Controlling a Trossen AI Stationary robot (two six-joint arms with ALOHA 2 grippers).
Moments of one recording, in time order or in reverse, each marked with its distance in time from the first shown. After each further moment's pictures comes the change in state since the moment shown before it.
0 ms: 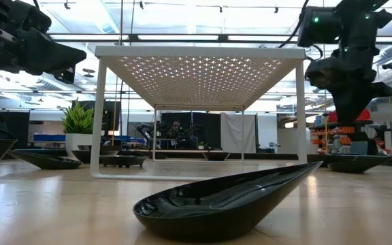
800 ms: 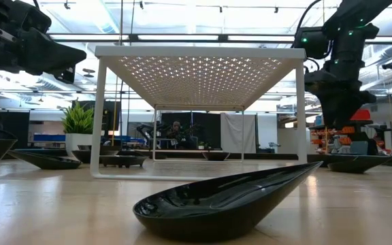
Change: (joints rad) left arm 0.000 0.000 0.000 0.000 0.000 0.000; right arm -0.284 0.024 0.002 0.036 -0.025 -0.311
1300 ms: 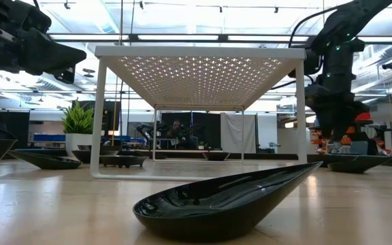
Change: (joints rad) left arm 0.000 0.000 0.000 0.000 0.000 0.000; right arm -0.083 0.132 0.000 0.047 -0.037 -0.095
